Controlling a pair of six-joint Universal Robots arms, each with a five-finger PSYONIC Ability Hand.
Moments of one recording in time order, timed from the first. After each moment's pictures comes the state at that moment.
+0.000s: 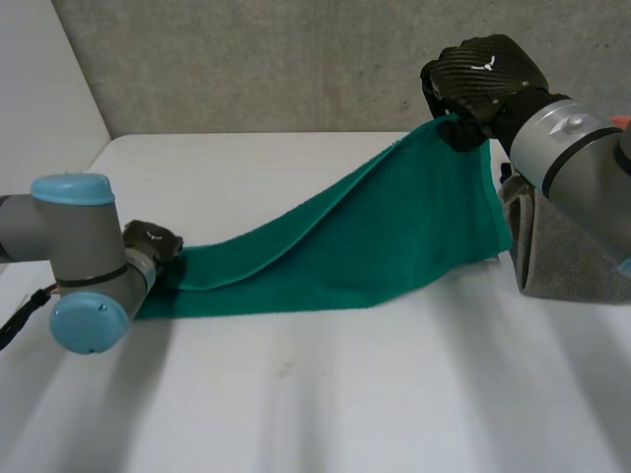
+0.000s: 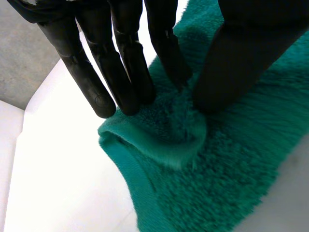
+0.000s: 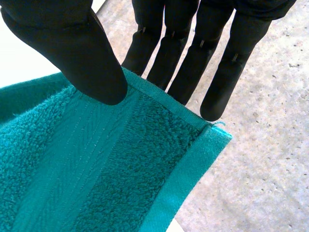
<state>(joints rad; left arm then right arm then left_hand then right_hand) 4.43 -2.30 -1.29 3.12 -1.69 3.77 1.95 -1.25 1.14 0.06 1.30 2.72 1.11 1.10 1.09 1.09 0.91 1.14 1.17 1.18 1.19 0.99</state>
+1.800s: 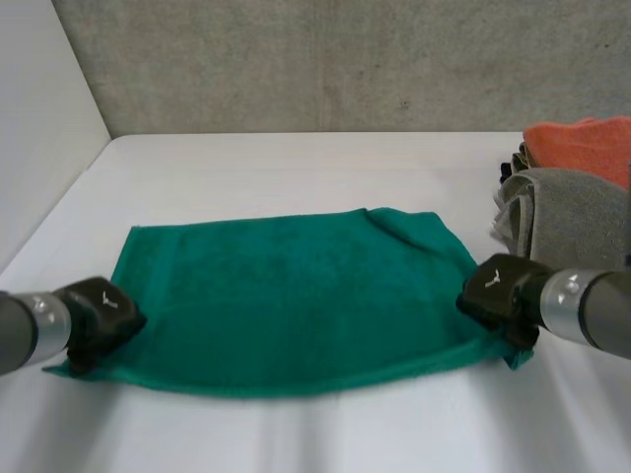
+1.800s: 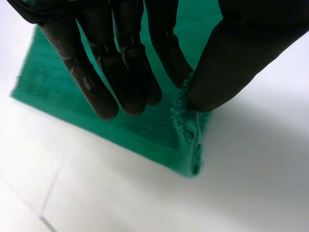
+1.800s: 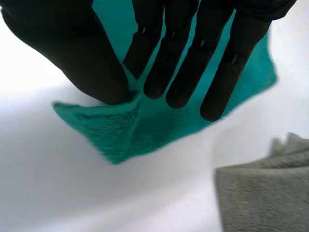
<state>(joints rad) 4.61 -1.85 -1.64 2.66 -1.44 4.21 1.82 -1.18 1.46 0.52 1.32 2.11 1.14 1.19 1.19 1.20 0.98 1.14 1.18 1.19 1.20 1.01</state>
